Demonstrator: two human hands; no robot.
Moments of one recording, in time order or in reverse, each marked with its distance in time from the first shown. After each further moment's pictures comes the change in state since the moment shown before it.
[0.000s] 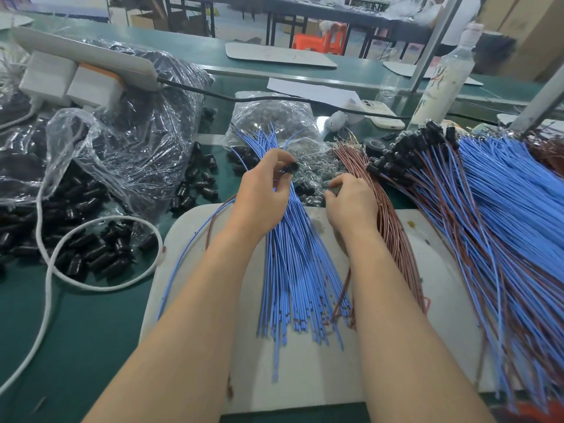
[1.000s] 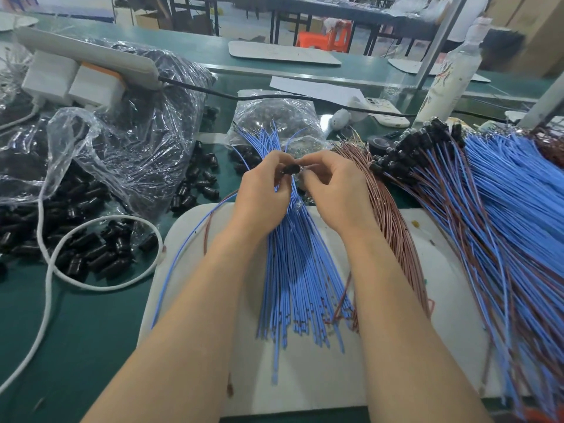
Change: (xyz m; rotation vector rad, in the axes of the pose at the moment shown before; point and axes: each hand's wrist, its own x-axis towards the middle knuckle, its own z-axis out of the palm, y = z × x) left_hand 0.001 -0.003 0.002 0.034 0.030 -0.017; right_hand -0.024 -0.033 -0.019 0.540 -0.009 -0.296
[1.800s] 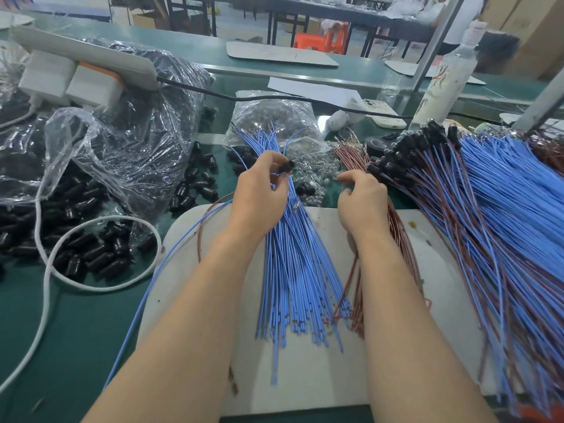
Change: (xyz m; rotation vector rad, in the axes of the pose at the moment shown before) left_hand 0.000 0.002 -0.001 0.002 0.028 -0.049; right_hand 0.010 0.047 -0.015 -0.456 0.086 0.214
